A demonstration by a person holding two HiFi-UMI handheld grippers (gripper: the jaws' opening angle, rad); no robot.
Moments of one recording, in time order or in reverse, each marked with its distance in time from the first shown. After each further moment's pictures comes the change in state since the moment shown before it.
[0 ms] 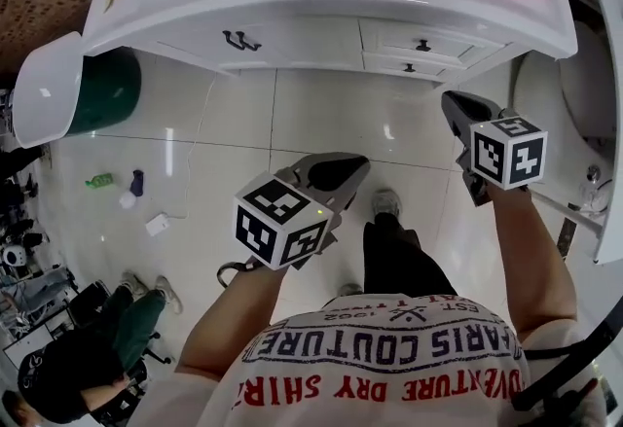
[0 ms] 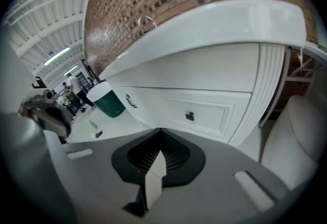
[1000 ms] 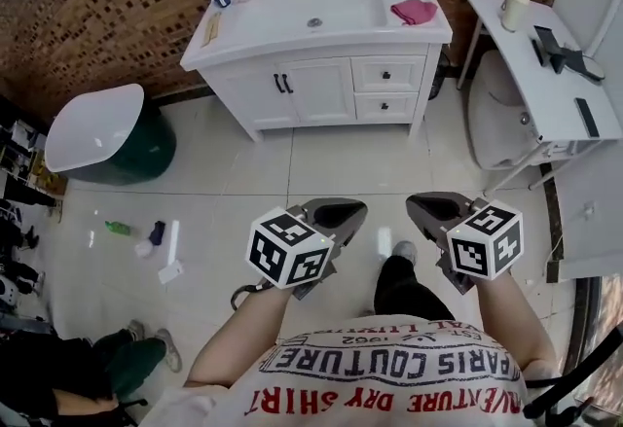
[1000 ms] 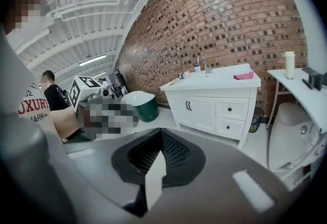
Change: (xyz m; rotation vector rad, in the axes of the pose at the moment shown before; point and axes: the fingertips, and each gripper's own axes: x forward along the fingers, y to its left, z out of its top) left arm -0.266 -0.312 -0.205 0.343 -0.153 -0.068; right arm -0.352 0.408 -0.223 -0.187 -0.234 0.135
